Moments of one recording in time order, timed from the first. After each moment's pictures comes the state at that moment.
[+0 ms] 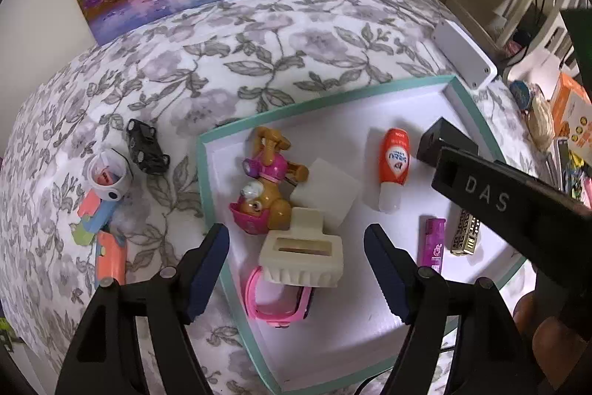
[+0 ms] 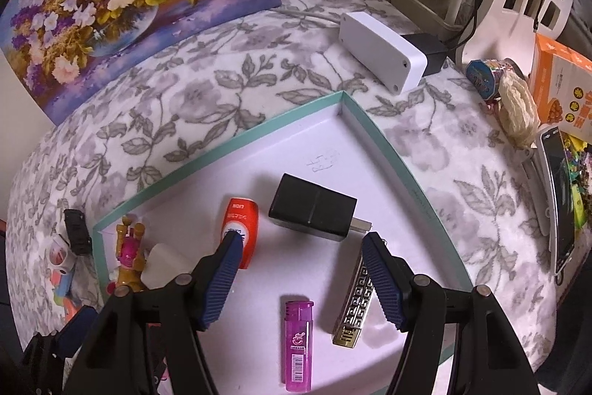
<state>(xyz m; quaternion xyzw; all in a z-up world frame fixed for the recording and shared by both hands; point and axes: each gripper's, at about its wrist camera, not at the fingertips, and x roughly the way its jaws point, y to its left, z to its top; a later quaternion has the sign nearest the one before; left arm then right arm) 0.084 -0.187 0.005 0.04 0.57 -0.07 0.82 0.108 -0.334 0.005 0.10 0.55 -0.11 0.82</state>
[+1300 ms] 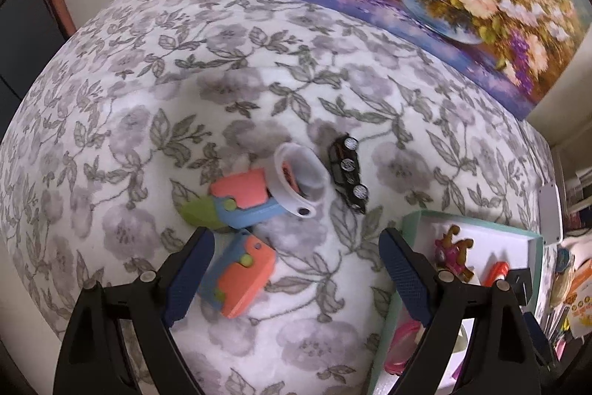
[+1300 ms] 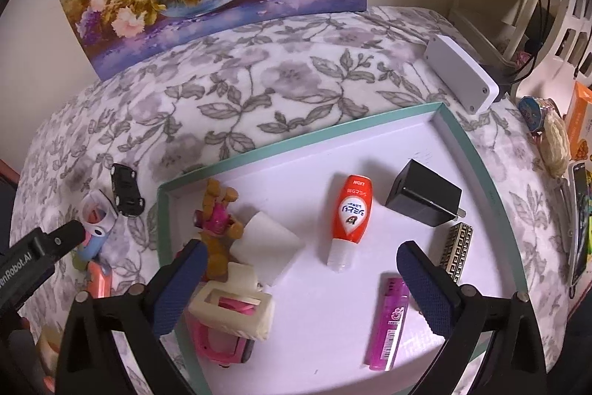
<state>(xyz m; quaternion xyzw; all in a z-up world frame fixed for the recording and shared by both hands) 0.106 -0.011 0.009 -0.15 0.55 0.13 0.81 0.104 -0.249 0.011 0.05 0.55 -0.04 0.84</state>
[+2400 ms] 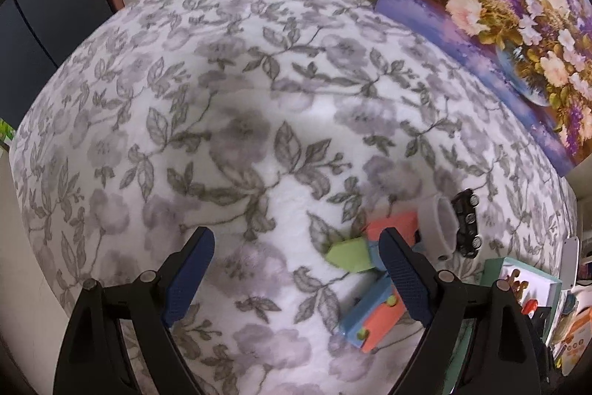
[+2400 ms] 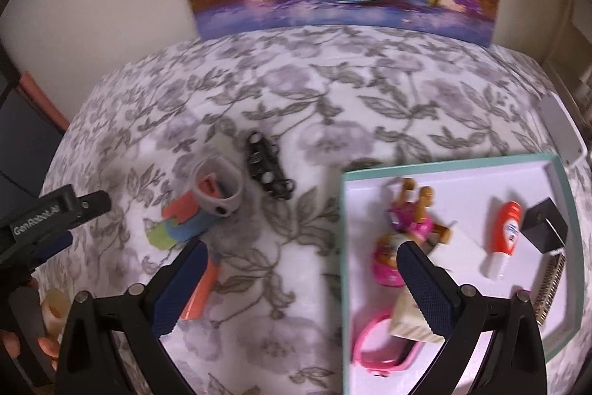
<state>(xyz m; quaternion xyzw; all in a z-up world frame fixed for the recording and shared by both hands) 0.084 0.110 0.001 -0.19 0.55 0.20 0.79 0.103 -0.113 0.005 0.00 0.54 0.10 0.84</state>
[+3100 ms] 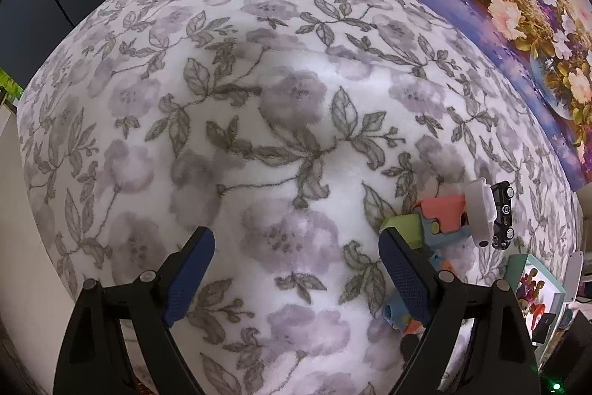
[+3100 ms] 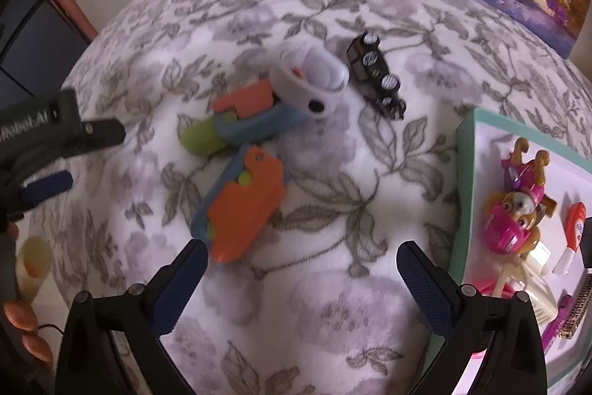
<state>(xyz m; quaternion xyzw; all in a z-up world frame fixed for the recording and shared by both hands) 0.052 0.135 -0.021 -0.23 0.56 0.23 0.76 0.069 -0.059 -0.052 -0.08 0.60 0.19 0.77</state>
